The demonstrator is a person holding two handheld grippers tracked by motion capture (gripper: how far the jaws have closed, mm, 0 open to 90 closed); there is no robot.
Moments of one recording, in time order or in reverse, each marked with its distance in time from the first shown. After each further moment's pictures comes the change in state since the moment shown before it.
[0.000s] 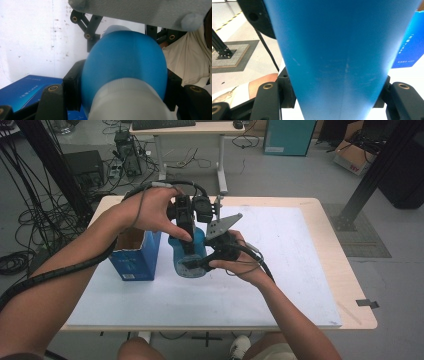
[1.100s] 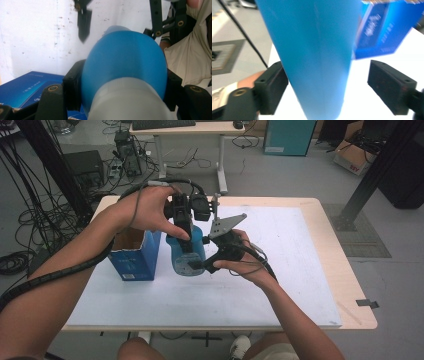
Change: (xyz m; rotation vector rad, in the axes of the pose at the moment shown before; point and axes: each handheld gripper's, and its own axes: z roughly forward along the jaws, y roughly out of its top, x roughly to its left) left arm -0.001 -0.005 -0.006 -0.001 0.021 -0.039; right arm 0.001 -0.006 -0.010 0.045 -0.118 0.064
